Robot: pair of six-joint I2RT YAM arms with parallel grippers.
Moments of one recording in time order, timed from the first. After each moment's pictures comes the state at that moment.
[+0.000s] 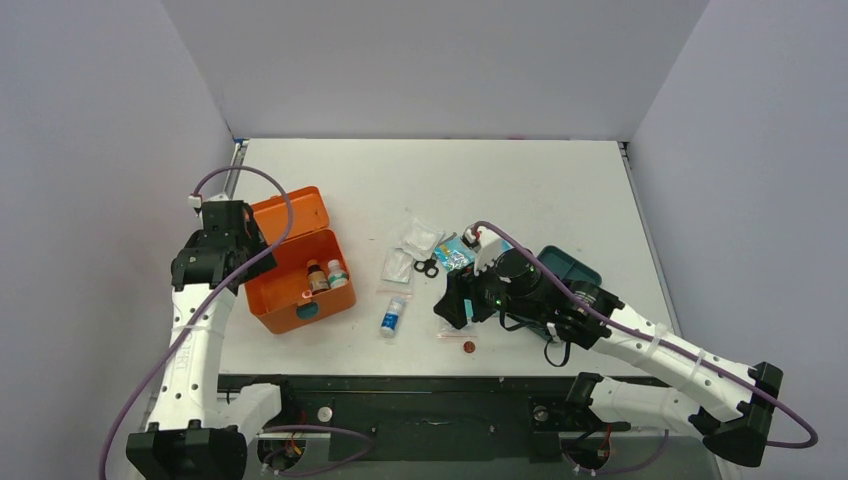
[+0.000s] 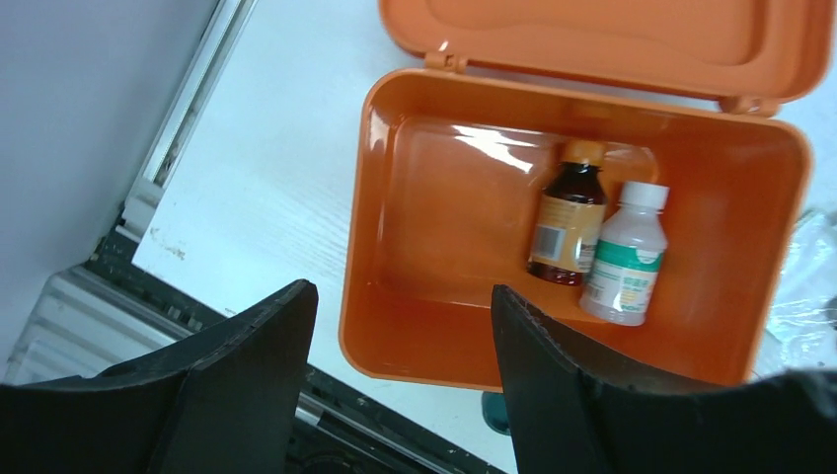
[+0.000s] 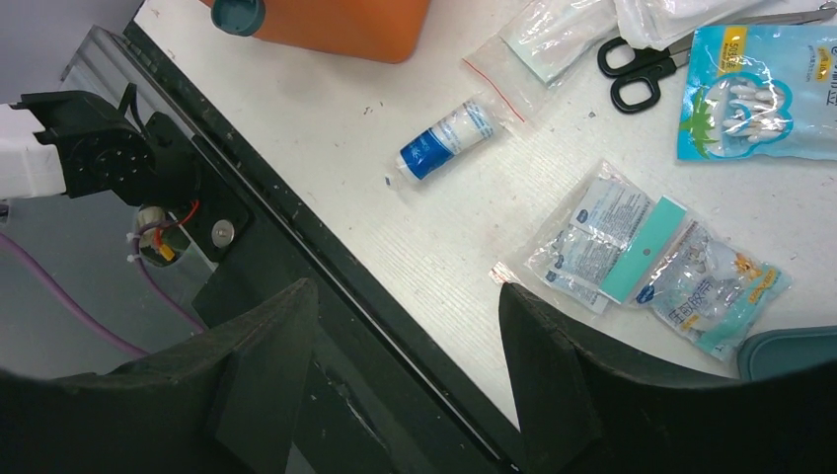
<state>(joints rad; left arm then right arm) 0.03 1.02 1.13 -1.01 -0.32 -0.39 0.98 0.98 0.95 -0.53 -0.02 0.43</state>
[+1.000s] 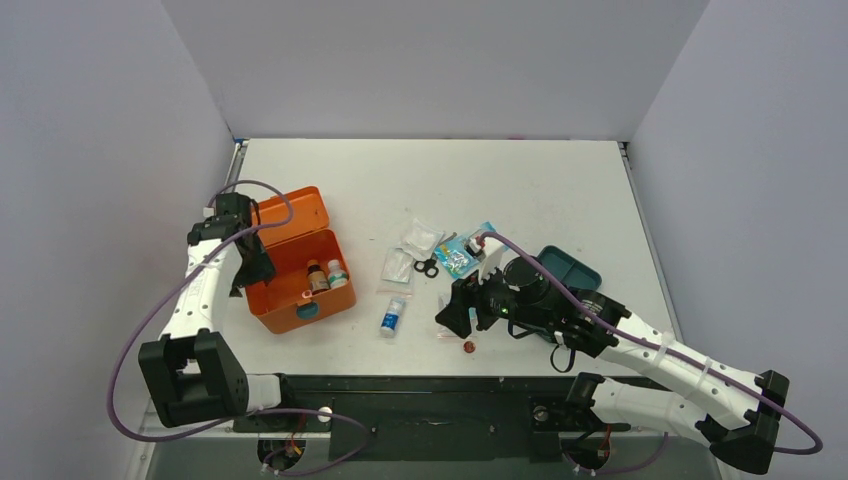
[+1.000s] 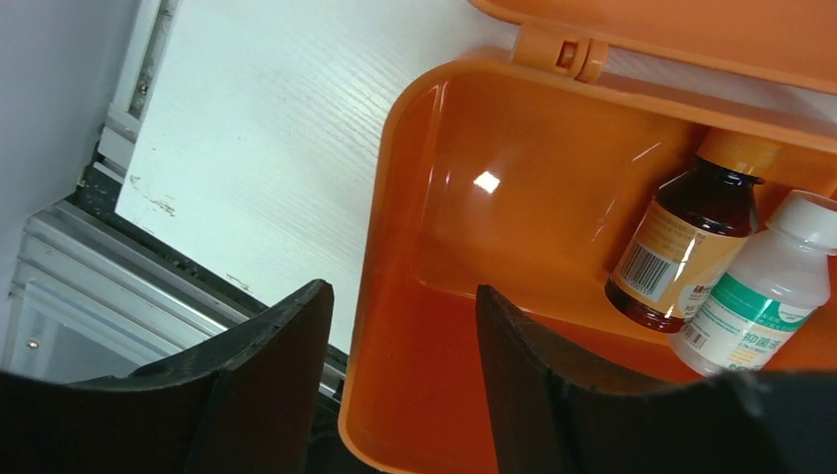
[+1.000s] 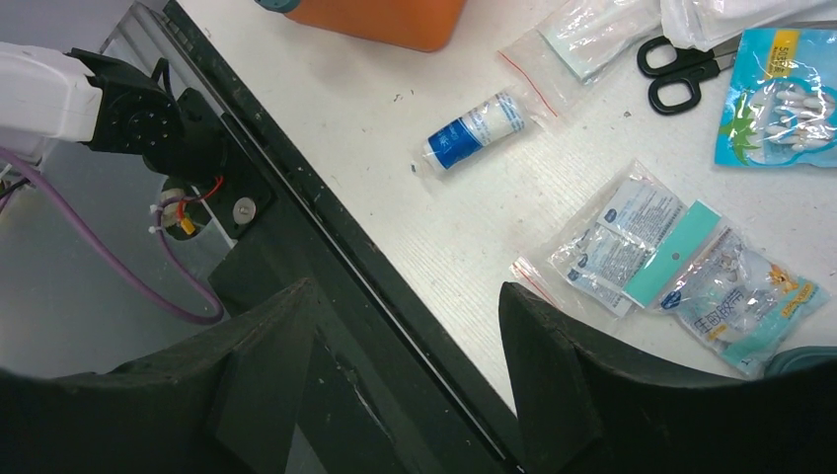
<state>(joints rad) 0.15 1.30 1.07 -1.01 -0.31 -0.38 0.99 0.91 0.88 -0.49 -0.08 0.41</state>
